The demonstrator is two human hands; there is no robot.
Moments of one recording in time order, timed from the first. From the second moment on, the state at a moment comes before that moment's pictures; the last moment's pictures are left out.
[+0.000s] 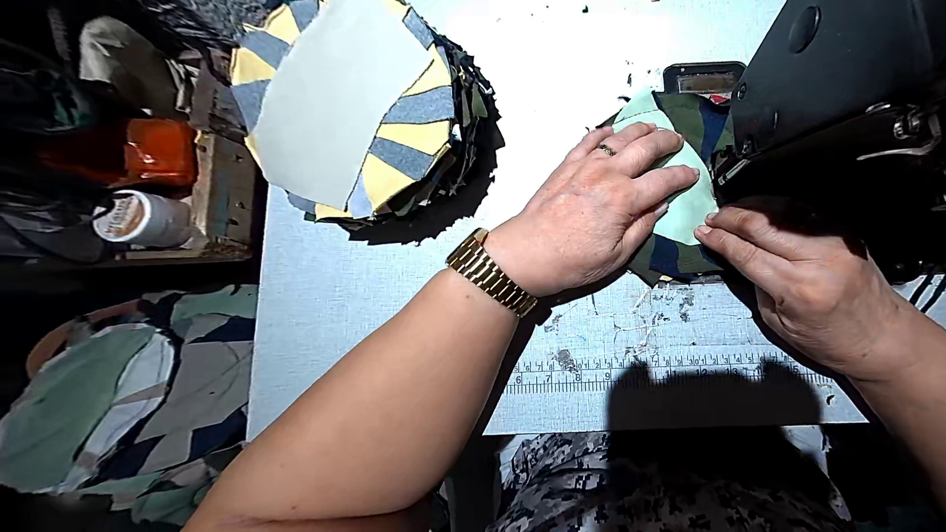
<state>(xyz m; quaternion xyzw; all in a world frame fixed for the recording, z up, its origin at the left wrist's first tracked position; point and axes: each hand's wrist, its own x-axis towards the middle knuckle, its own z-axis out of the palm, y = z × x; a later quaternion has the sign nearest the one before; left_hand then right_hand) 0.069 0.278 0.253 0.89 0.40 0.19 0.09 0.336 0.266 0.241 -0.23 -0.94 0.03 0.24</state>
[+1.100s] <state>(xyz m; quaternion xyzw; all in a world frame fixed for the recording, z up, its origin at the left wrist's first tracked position) 0.067 0.270 0.266 0.88 0.44 0.17 0.04 0.342 0.268 0.246 -0.28 -0.93 0.02 0.25</state>
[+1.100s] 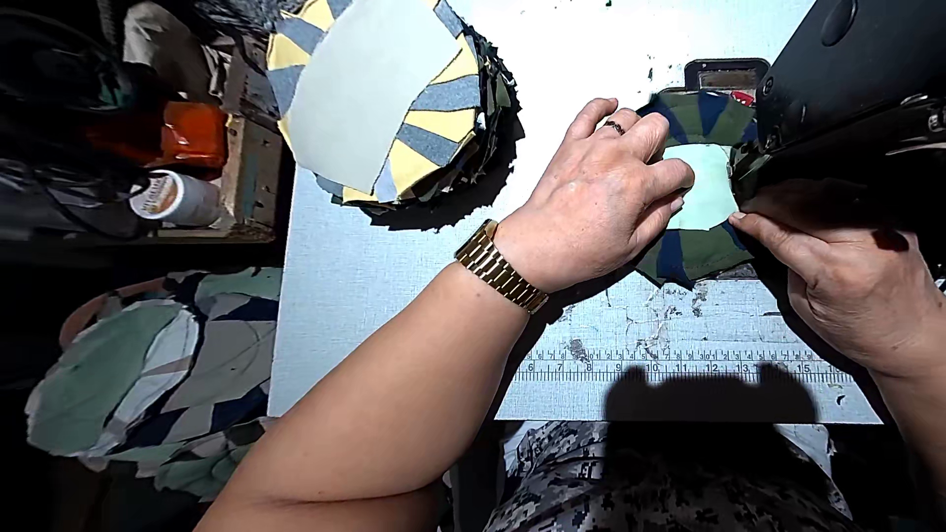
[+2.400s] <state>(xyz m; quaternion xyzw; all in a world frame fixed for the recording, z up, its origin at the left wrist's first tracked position) 0.071 0.271 0.260 0.90 0.39 0.19 0.07 0.333 0.264 0.244 -0.23 -0.95 0.02 0.22</state>
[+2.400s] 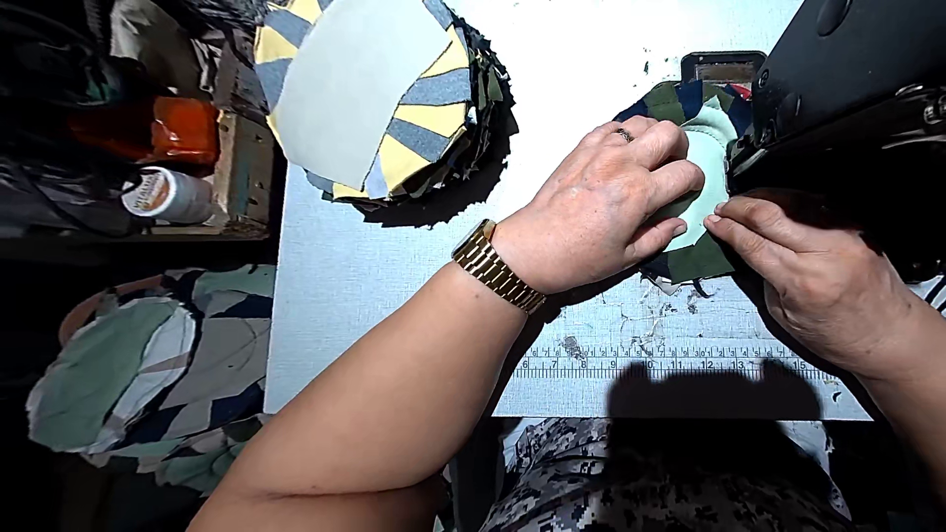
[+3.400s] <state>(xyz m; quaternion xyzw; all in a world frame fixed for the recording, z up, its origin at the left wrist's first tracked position) 0.071 0.273 0.261 0.89 0.42 0.16 0.07 0.340 0.265 0.246 -0.26 -0.94 0.04 0.23</state>
